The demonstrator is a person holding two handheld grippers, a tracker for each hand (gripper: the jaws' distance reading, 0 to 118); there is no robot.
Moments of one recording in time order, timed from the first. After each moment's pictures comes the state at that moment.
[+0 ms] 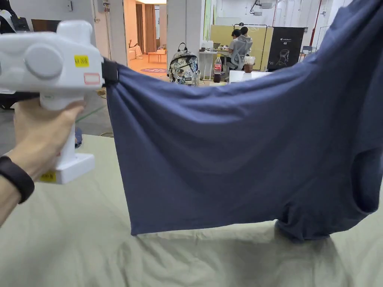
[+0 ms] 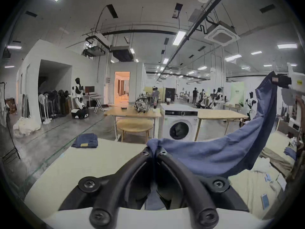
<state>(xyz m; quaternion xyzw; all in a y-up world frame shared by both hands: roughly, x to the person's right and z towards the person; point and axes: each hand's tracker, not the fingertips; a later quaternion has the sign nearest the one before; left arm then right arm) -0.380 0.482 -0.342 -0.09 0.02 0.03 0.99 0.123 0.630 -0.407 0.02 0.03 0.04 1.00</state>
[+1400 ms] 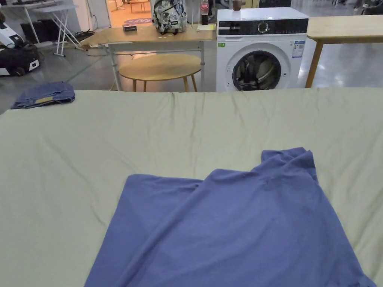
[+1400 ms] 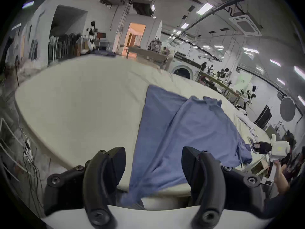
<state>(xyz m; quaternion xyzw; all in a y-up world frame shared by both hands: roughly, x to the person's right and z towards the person) -0.363 0.183 0.021 -0.27 0.03 0.16 0.95 0.221 0.153 -0.088 -0.34 0.05 -0.11 0.93</state>
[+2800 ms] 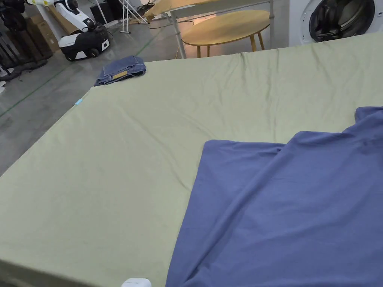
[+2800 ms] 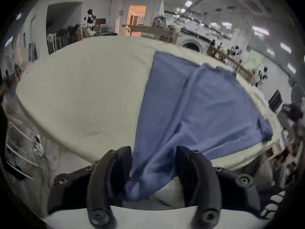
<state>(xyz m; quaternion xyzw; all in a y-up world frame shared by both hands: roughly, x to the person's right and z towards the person) -0.341 0.101 0.000 -0.41 0.06 0.11 0.91 0.153 0.210 -0.070 -0.27 0.11 -0.06 0.95</state>
